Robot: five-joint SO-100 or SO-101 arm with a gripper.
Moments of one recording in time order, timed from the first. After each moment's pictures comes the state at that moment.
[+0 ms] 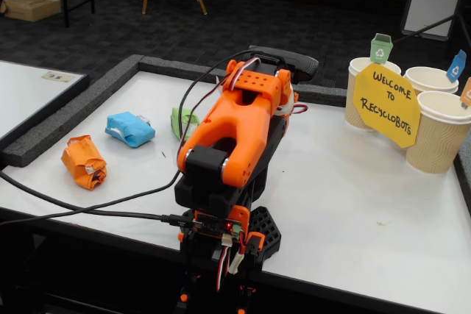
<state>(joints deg) 4.3 186.3 174.6 69.9 0.3</state>
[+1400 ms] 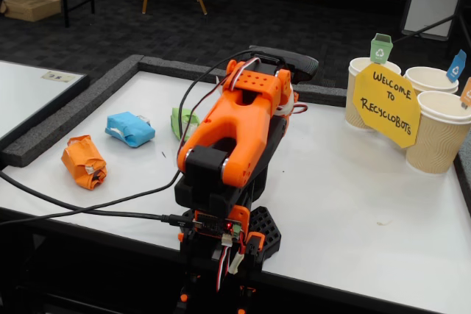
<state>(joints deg) 4.3 186.3 174.6 69.9 0.3</state>
